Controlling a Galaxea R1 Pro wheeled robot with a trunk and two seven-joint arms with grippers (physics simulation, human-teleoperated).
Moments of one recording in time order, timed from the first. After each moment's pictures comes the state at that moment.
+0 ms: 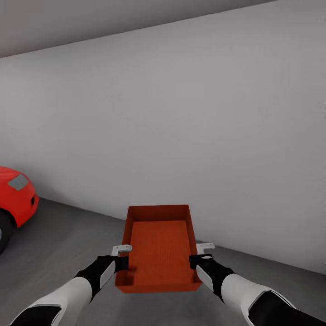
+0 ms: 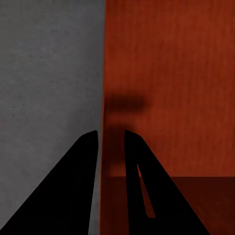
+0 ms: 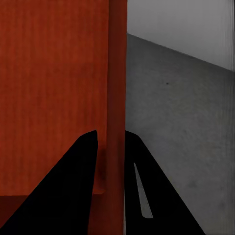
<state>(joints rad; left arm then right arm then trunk) -0.75 -0.05 0.01 -0.22 0.09 0.29 0.02 -0.80 0.12 0.56 -0.11 -0.49 0.13 -0.23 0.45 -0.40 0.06</state>
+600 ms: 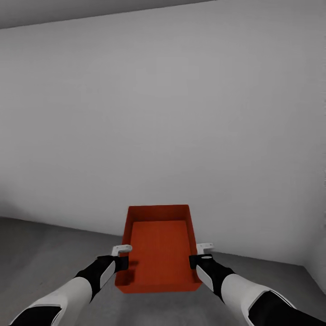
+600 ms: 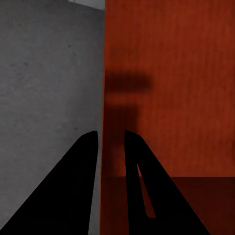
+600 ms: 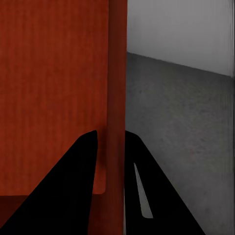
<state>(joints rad) -0.75 -0.05 0.01 -0.22 0.09 0.29 0.02 -0.80 0.12 0.56 -0.11 -0.49 0.13 -0.23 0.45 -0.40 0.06</state>
